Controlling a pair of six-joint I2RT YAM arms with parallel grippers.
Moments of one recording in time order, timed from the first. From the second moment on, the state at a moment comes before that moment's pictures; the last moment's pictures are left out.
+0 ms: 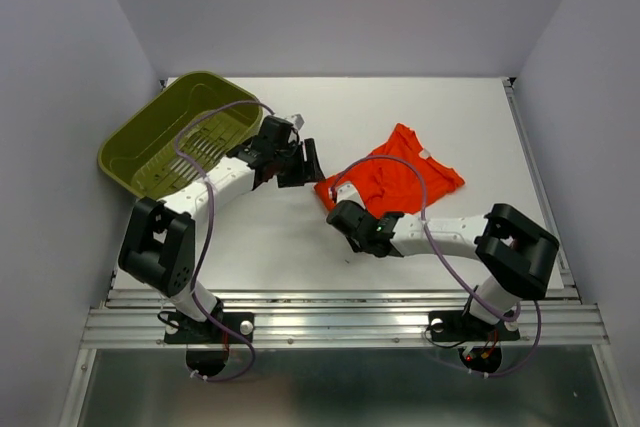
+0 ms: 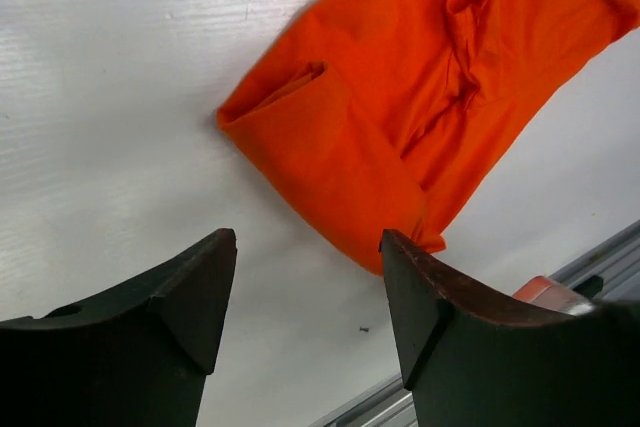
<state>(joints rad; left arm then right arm) -0.49 1.57 1.13 -0.38 0.23 -0.56 1.04 1.63 0.88 -0.30 0.44 0.39</state>
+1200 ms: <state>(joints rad) -0.58 1.72 0.91 -0.02 0.35 -0.63 0.88 1.45 0.71 -0.11 0.04 0.50</state>
